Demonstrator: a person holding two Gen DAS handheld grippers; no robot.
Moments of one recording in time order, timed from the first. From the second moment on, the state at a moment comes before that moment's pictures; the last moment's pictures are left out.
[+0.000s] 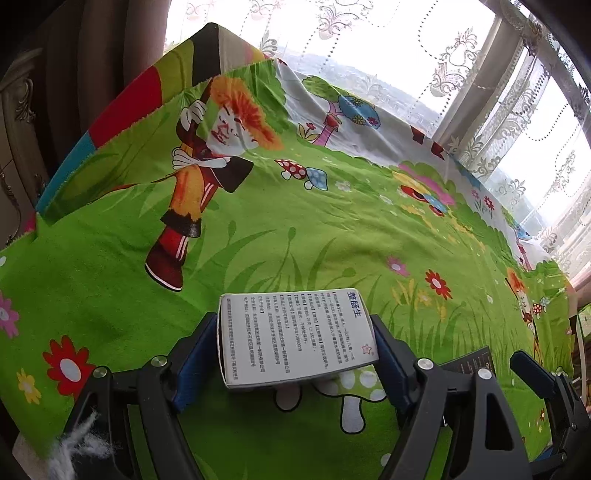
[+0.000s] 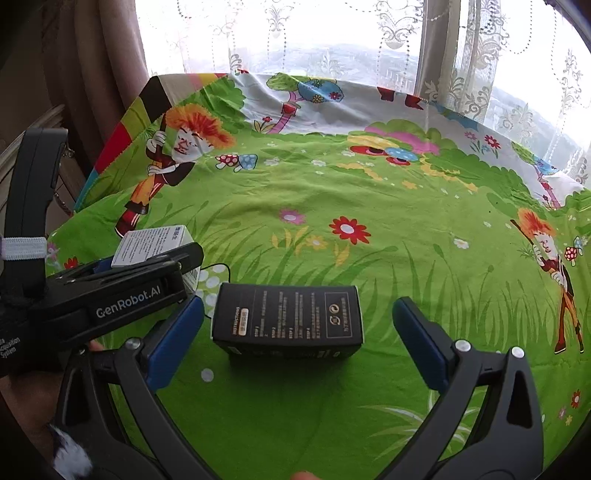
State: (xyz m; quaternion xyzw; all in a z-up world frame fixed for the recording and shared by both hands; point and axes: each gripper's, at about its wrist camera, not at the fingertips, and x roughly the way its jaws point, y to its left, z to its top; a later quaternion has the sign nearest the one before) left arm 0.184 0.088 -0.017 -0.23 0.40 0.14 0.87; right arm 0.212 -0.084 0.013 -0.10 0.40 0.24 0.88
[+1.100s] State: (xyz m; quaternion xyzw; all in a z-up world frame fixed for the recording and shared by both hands) left arm 0.160 0.038 -0.003 -0.15 0.41 0.12 0.89; right arm 0.202 -0.127 -0.002 -0.09 0.43 0.15 0.89
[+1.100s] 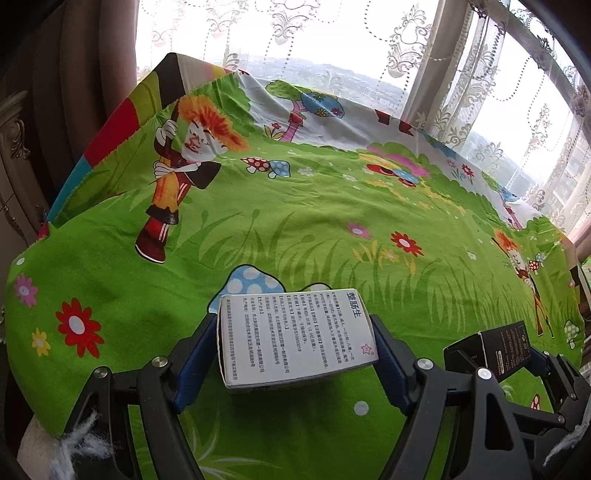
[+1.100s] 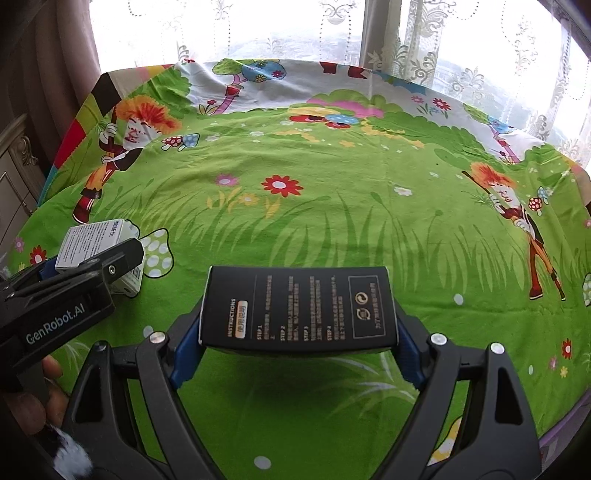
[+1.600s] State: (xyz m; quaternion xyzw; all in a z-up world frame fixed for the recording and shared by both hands) left arm 0.113 -0.019 0.022 -0.12 0.40 0.05 0.91; right arm 0.148 -0.184 0.019 -0.07 0.42 0.12 0.90
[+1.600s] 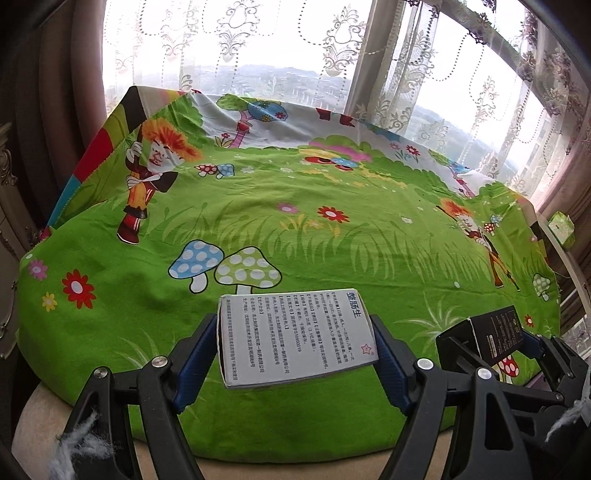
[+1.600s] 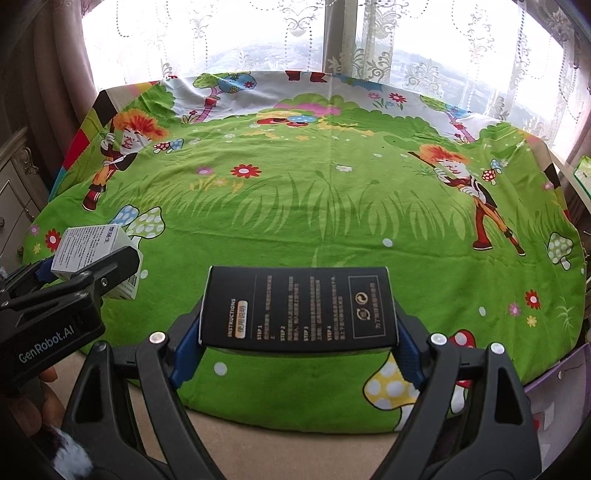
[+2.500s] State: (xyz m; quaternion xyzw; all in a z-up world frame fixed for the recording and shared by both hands) left arm 0.059 -0.189 0.052 -0.04 0.42 -0.17 0.89; right arm 0.041 -0.385 0.044 0.01 0.44 -0.03 0.90
